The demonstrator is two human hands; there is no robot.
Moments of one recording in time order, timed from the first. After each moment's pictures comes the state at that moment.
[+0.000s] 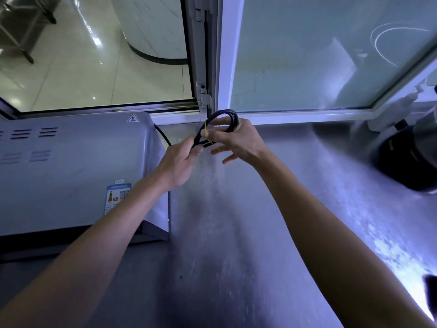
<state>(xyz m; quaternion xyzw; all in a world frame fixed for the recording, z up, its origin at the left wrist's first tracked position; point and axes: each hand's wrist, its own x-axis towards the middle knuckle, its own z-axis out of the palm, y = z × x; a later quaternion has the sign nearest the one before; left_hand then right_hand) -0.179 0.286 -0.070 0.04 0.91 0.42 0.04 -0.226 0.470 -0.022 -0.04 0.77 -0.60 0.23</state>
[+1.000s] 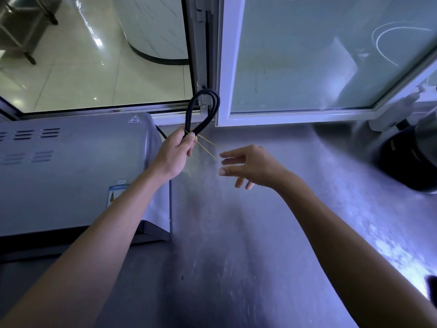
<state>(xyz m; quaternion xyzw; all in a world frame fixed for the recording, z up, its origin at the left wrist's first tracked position) -0.196 0.276 -0.074 -0.03 0.83 0.56 0.01 -0.204 0.513 -0.054 -0.10 0.83 -0.47 0.29</state>
